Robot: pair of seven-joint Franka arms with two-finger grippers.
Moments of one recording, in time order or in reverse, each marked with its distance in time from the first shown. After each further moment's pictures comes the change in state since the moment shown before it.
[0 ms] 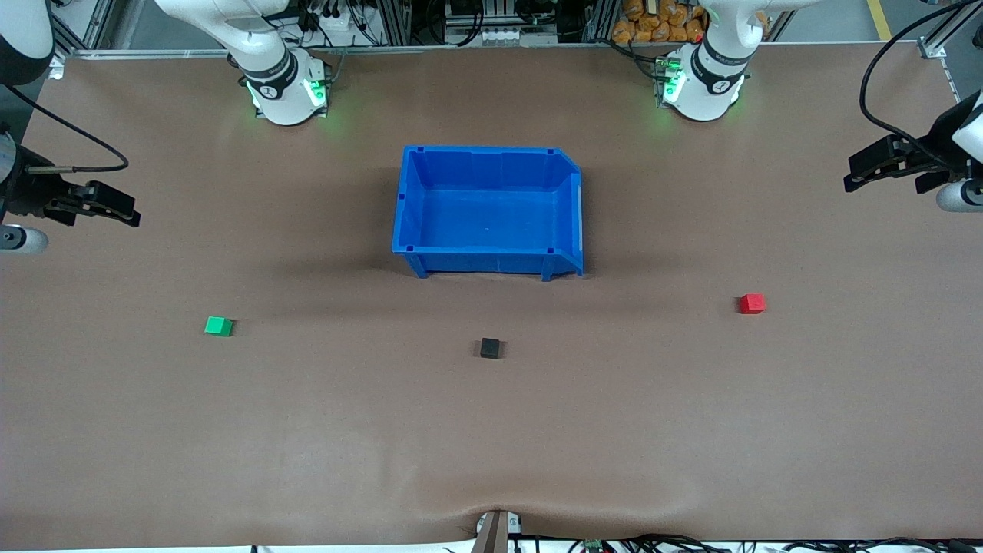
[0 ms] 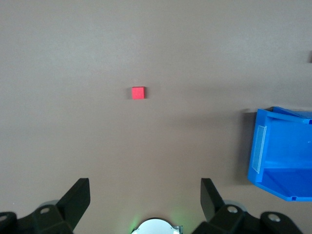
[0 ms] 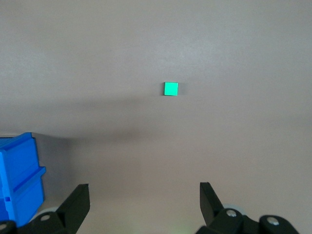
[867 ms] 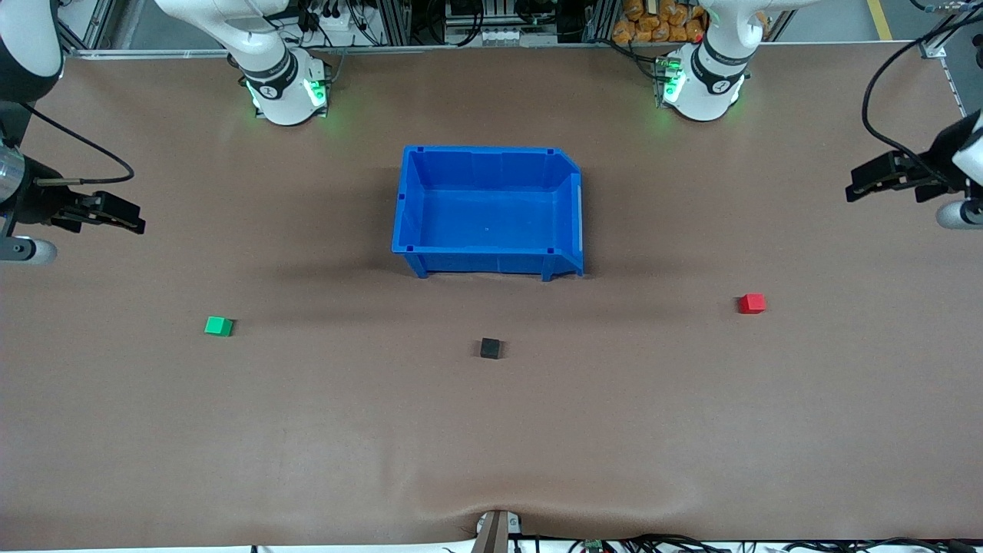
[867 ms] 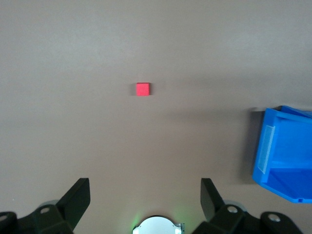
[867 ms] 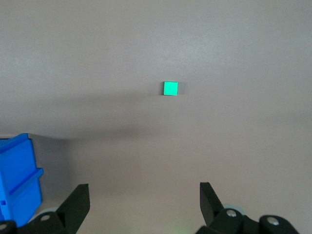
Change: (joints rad) left arm 0.036 0.048 0.006 -0.001 0.001 0.000 0.021; right arm 0.000 0.031 -0.003 -0.002 0.000 0.015 0.000
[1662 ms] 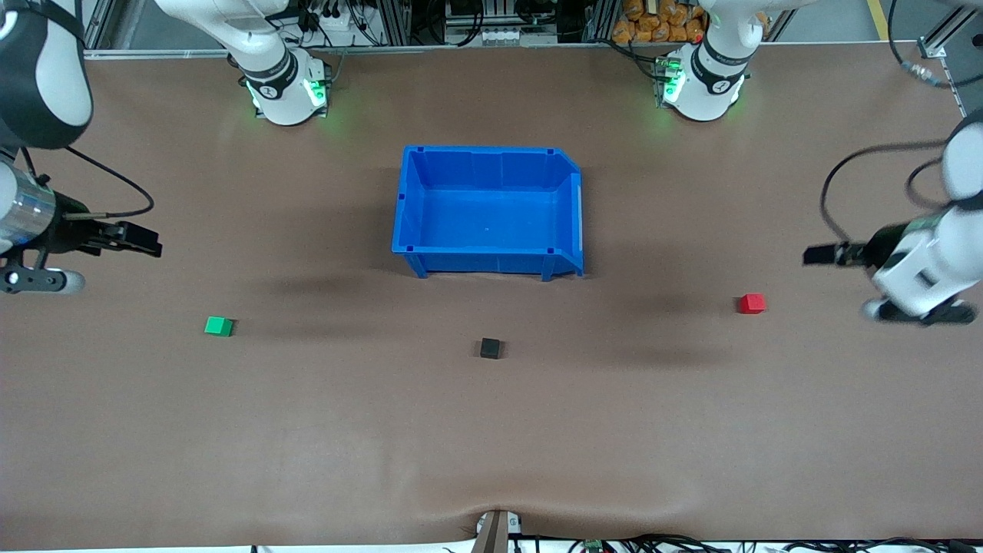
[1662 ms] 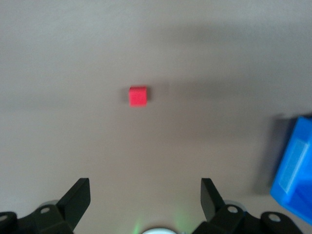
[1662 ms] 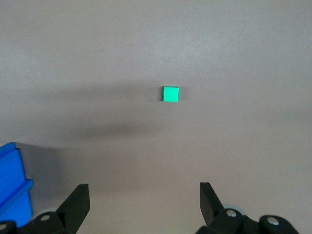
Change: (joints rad) left arm -0.002 0.296 -0.011 -0.011 0.000 0.140 0.011; right arm -0.003 0.064 -0.003 -0.051 0.000 0.087 0.000
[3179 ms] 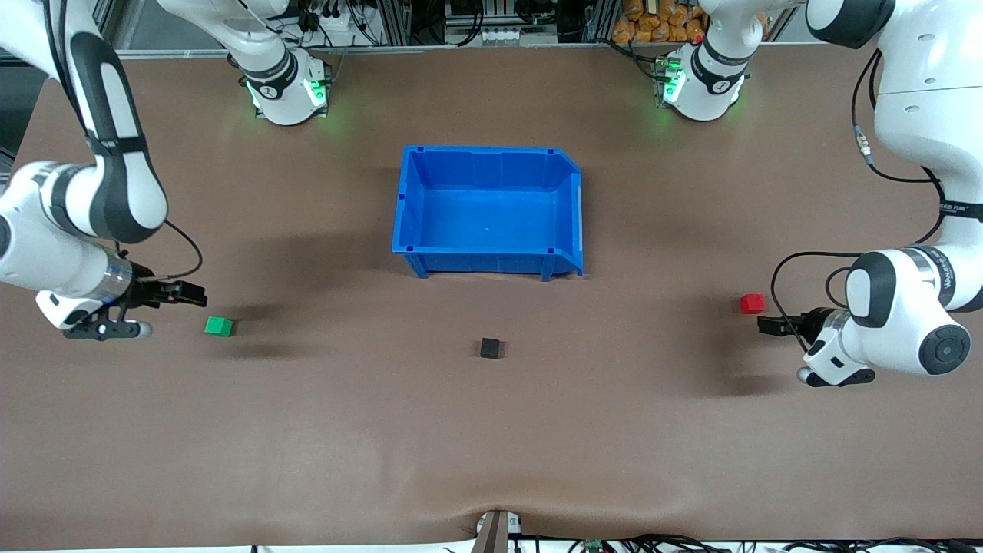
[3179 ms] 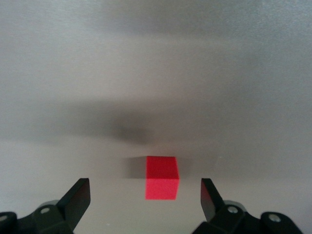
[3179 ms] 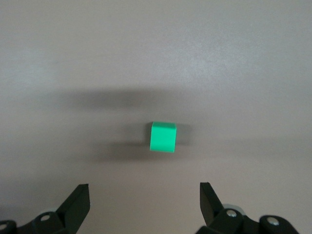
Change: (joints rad) left arm 0.080 0.347 -0.002 -0.011 0.005 0.280 -0.024; right arm -0.079 0.203 -0.002 -0.279 0.080 0.552 -0.160
